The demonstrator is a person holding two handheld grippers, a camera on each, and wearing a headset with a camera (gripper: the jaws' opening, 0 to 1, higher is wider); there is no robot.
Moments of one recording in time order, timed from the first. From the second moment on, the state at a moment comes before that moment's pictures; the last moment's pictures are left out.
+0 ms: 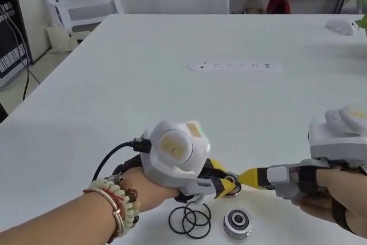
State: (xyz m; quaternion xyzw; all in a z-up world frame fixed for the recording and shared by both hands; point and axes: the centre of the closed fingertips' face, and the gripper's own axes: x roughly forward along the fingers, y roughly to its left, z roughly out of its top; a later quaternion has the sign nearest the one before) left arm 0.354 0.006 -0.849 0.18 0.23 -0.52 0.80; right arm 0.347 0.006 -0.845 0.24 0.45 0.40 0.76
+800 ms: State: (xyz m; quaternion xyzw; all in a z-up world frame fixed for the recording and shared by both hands) left arm 0.353 0.006 -0.849 0.18 0.23 -0.52 0.81; right arm 0.344 0.014 -0.837 0.24 0.44 0.42 0.75
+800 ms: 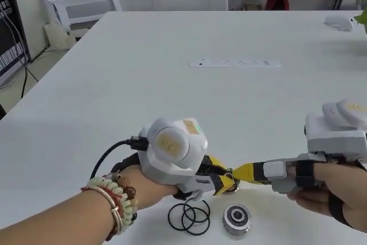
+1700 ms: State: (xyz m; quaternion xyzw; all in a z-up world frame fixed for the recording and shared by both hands) left arm 0.353 0.004 -0.848 0.17 0.25 -0.51 0.81; right arm 0.348 0.006 -0.844 0.20 0.45 0.41 0.77
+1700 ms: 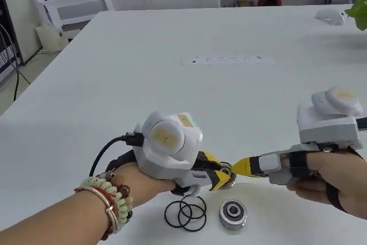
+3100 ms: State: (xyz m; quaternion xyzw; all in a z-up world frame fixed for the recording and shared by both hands) left arm 0.360 0.056 -0.771 0.18 0.18 -0.50 0.83; right arm 0.345 0.019 -0.824 0.20 0.43 0.43 0.77
